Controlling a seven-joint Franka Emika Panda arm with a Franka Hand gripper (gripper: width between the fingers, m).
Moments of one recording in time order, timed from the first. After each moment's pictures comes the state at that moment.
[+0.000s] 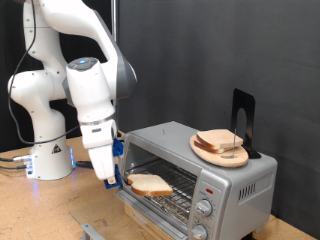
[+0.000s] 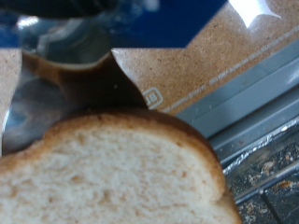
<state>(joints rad) 0.10 -0.07 -0.15 -2.55 0.33 2.55 -0.56</state>
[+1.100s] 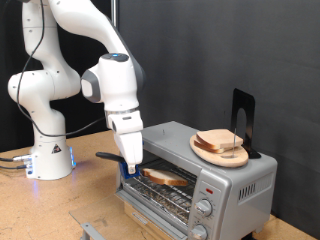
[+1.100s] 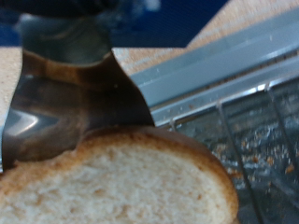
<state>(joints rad) 0.12 -0.12 -0.03 -2.60 0.04 2.62 -0.40</state>
